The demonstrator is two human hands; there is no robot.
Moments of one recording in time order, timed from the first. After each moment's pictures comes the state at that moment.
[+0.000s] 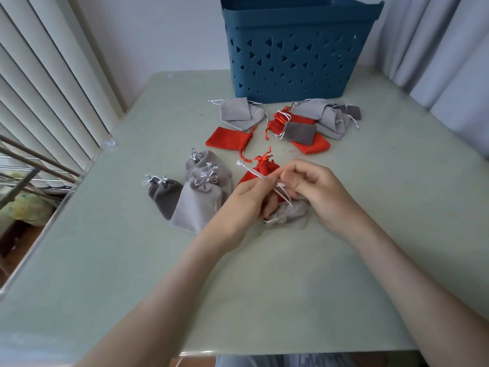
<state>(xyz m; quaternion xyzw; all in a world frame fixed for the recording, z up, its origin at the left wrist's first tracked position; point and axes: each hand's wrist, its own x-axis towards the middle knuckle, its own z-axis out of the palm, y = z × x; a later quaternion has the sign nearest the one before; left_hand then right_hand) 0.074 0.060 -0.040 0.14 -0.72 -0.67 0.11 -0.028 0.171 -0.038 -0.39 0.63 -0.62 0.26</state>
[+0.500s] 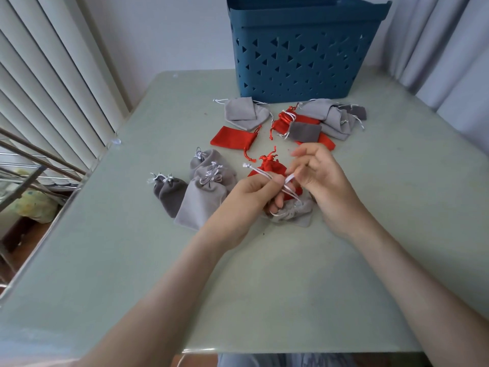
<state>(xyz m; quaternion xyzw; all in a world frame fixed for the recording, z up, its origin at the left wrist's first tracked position) 0.076 0.058 -0.038 0.13 -0.68 -0.71 0.13 -0.029 0.170 -0.038 -0.39 0.59 -0.67 0.22</state>
